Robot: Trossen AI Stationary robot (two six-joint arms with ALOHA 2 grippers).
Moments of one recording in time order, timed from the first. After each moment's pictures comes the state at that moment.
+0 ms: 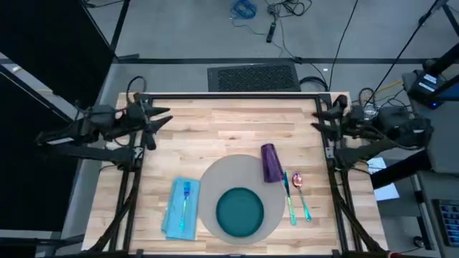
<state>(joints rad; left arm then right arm) 0.08 0.63 0.92 -0.45 -0.32 0.11 0.23 0.56 0.98 -0.55 0.50 0.11</state>
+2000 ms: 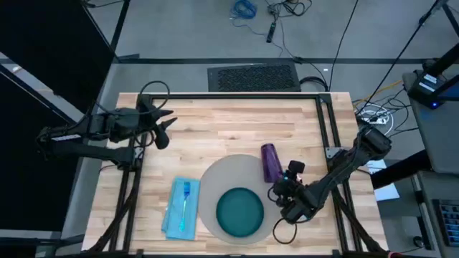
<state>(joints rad) 0.08 0.71 0.94 -0.69 -0.46 -0.01 0.68 1.69 1.02 -1.04 0.79 0.96</state>
